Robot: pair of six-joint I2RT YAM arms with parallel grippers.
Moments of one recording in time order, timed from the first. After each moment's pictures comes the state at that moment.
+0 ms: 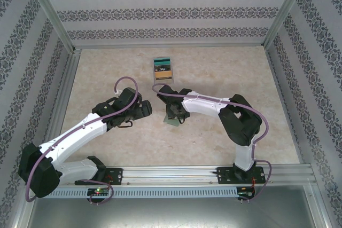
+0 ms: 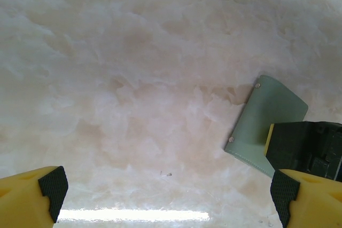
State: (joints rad) left arm -0.62 1.17 0.88 -0.71 -0.17 -0.87; right arm 0.82 1.91 1.28 -0.73 0.16 0.76
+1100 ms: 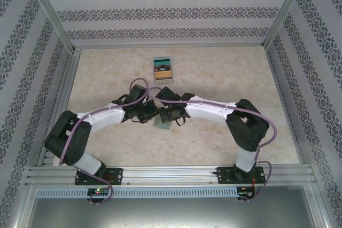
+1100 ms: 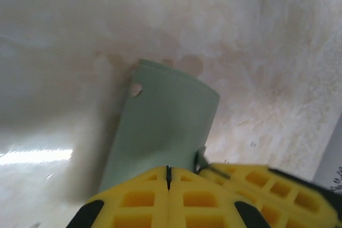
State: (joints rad) left arm -0.51 1.56 0.80 -0.17 0.35 -1.07; right arm 0.87 1.81 1.20 -0.54 0.02 0.55
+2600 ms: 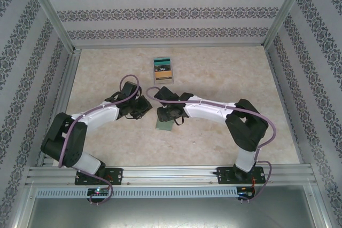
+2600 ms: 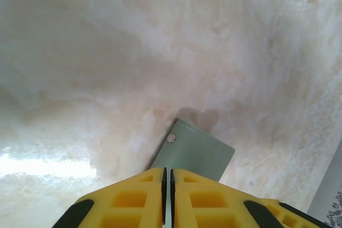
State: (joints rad) left arm -0.42 1.50 0.80 -0.24 0.28 -1.08; right arm 0.88 1.82 1.24 -0.56 0.04 0.54
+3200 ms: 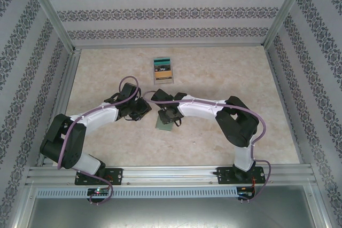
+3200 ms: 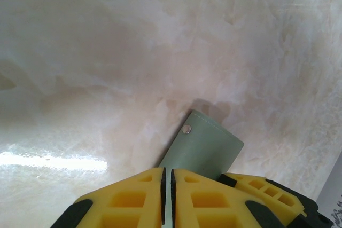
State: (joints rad) left arm -0.42 1.49 0.78 -0.25 0.29 -1.08; right arm 0.89 1.92 1.29 -0.66 0.11 0.52
